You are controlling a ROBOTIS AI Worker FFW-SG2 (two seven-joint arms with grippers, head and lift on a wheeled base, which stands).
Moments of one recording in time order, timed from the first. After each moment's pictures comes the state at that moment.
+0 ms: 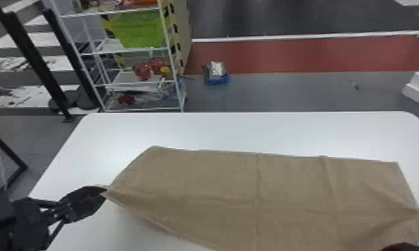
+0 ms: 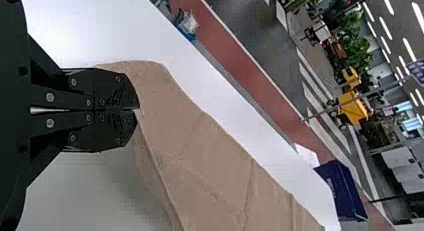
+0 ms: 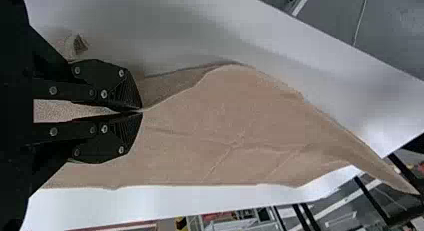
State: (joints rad) left arm 0.51 0.00 0.65 -2.31 -0.40 0.05 -1.25; right arm 0.59 -0.35 -0.46 -2.00 0.61 -0.75 1.05
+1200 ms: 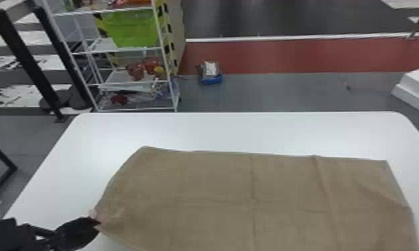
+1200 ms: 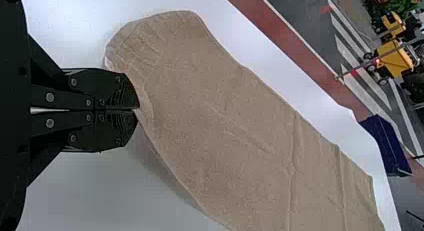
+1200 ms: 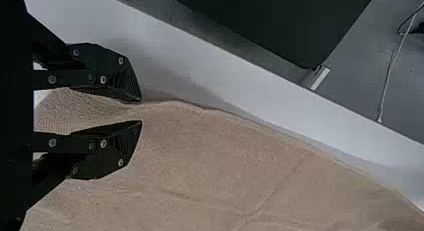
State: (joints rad) left arm 0.53 0.00 0.66 -2.22 -0.50 -0.07 -1.36; right arm 0.61 -0.38 -0.47 -2.06 0.69 -0.70 1.23
